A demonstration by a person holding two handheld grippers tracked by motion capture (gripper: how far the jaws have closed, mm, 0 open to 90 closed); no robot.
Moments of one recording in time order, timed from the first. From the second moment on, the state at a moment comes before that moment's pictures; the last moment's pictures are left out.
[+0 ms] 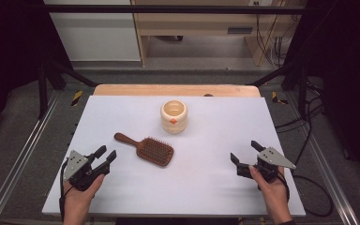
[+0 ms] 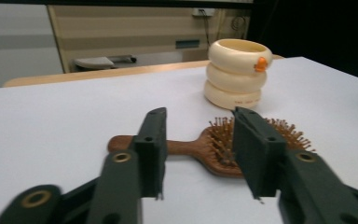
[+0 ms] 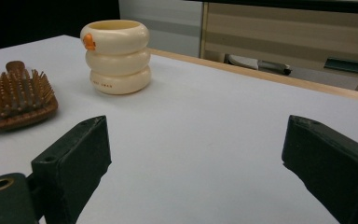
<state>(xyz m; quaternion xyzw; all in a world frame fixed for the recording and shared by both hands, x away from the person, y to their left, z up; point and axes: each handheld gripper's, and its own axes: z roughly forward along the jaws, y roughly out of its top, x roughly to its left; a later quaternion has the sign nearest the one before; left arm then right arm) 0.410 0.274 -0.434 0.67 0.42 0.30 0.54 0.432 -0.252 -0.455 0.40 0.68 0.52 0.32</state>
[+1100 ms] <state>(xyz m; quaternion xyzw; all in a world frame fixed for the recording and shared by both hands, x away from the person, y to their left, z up) 0.513 0.231 -0.440 0.76 0.43 0.22 0.43 0.431 -0.249 -0.456 0.39 0.69 0.52 0.31</state>
